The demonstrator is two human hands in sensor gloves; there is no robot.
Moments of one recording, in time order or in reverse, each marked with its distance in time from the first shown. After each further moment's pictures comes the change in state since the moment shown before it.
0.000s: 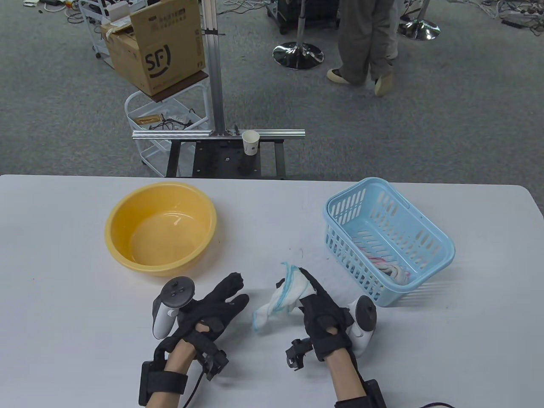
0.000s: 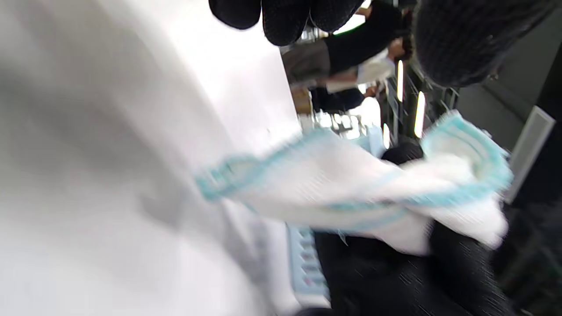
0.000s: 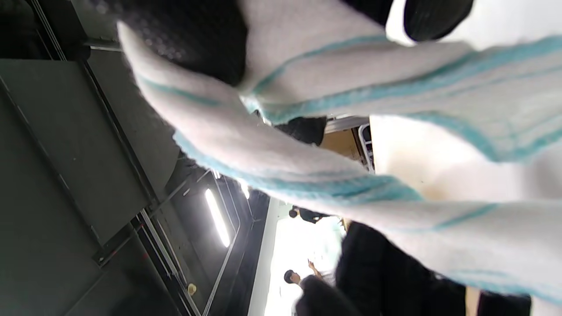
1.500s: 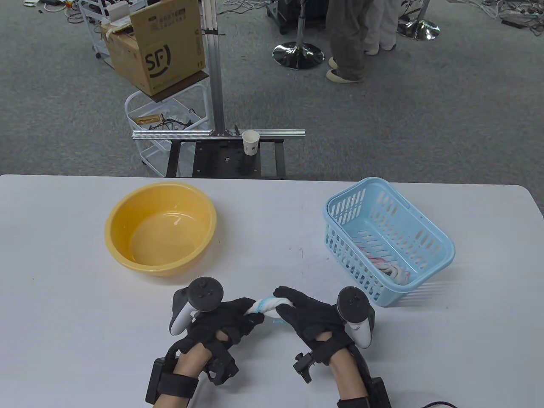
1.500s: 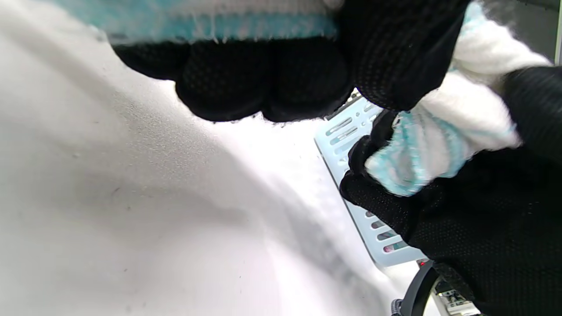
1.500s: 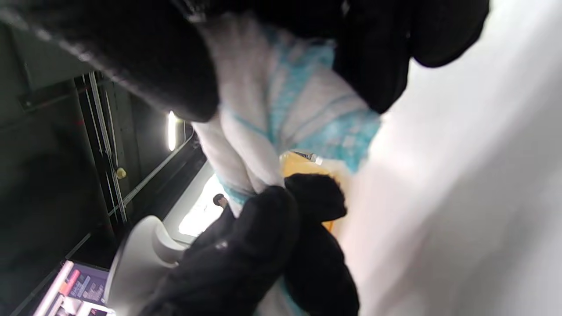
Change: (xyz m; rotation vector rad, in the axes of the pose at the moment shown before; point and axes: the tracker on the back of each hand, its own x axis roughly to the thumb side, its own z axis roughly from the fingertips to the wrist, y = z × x) left_hand 0.022 -0.018 -0.003 0.091 0.072 -0.440; right_hand 0.014 0.004 -0.001 0.198 0.043 0.441
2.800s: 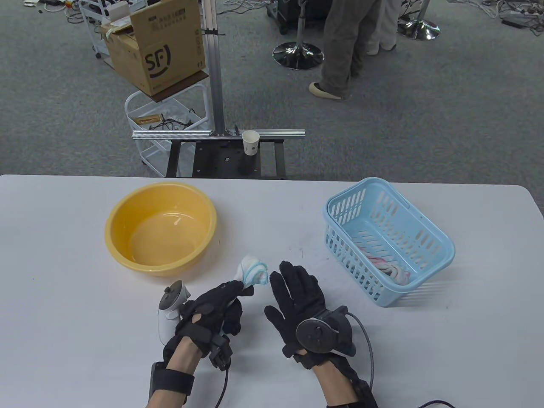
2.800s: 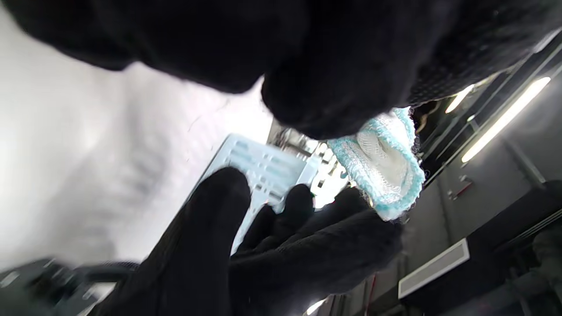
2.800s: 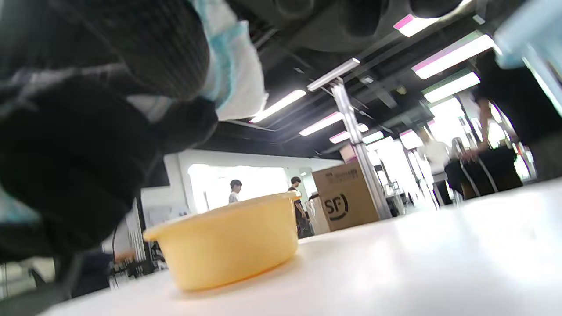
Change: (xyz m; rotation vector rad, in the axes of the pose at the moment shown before) left_hand -0.030 0.003 0.001 -0.081 -0.027 1.014; right_hand 0.045 0.040 0.012 -0.184 -0.525 1.043
